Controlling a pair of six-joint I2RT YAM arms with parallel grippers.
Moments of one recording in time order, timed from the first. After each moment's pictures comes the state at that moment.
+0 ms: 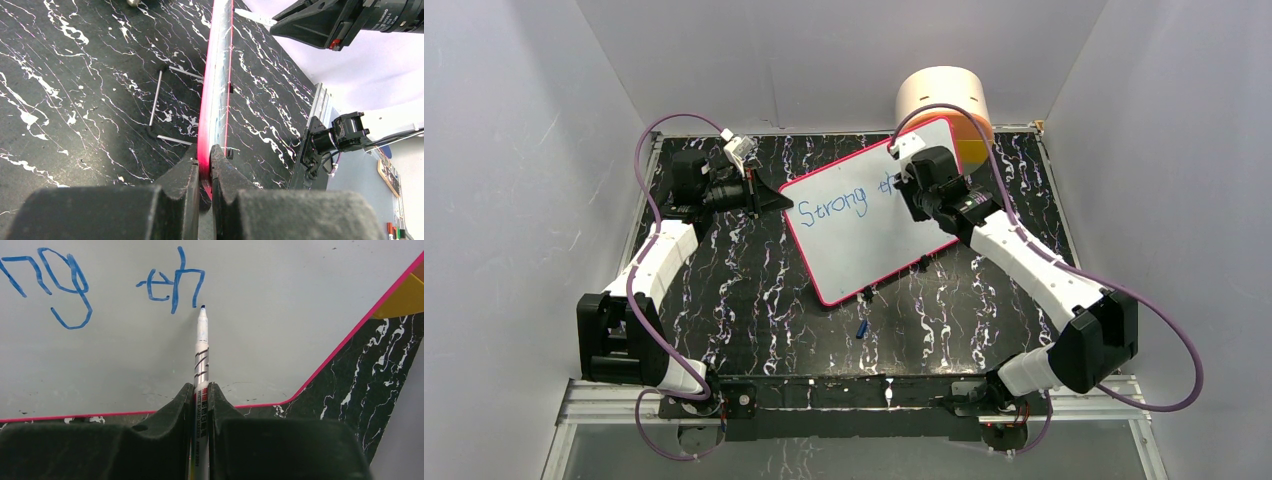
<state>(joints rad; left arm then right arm) -0.09 1.42 1.03 -0.07 1.00 -0.18 0.60 1.41 1.28 -0.54 0.19 -0.10</state>
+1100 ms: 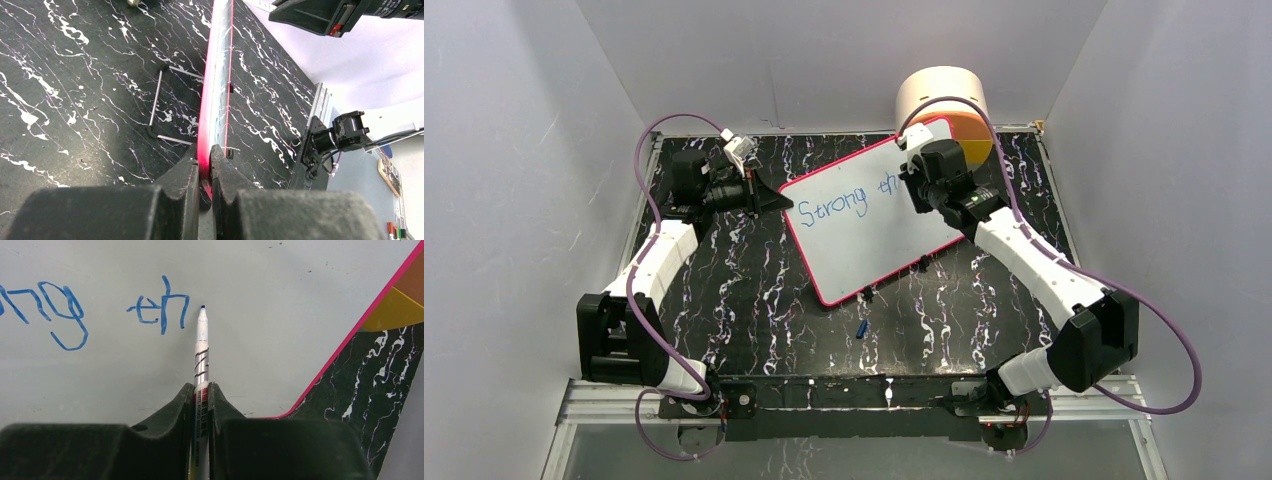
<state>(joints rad) -0.09 1.42 1.03 -0.08 1.00 -0.18 0.55 1.41 1.29 -0.48 0.14 -0.10</state>
